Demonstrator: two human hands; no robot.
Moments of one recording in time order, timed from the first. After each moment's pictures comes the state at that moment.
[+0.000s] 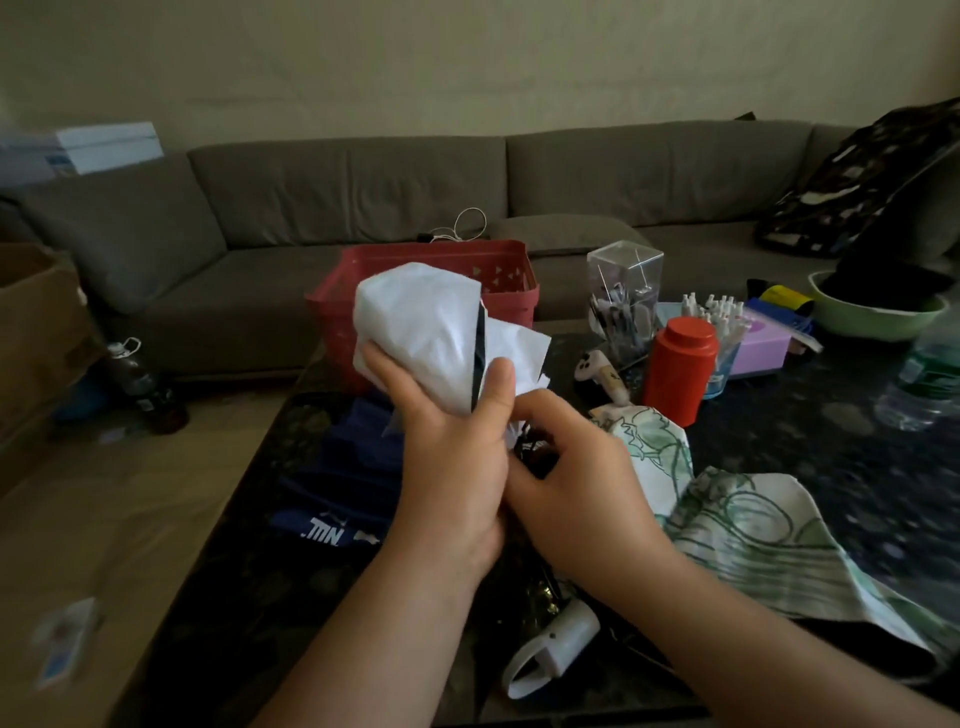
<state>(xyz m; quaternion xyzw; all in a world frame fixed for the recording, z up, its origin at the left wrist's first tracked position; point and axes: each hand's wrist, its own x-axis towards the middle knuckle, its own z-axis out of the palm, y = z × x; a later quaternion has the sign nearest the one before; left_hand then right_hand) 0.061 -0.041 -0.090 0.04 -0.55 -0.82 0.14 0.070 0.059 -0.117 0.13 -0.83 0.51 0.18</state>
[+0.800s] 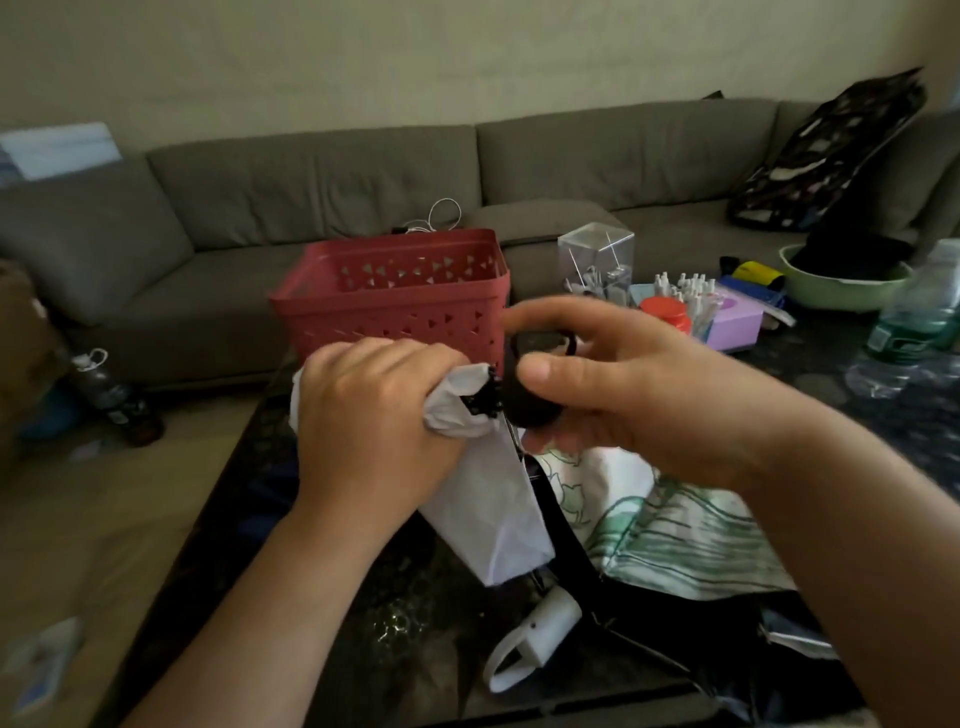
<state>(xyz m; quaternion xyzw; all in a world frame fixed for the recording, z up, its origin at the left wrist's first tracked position) 0.031 -0.092 -0.095 -0.25 -0.85 -0.16 0.44 0.062 0.124 -0.043 0.16 -0.71 0.68 -0.11</state>
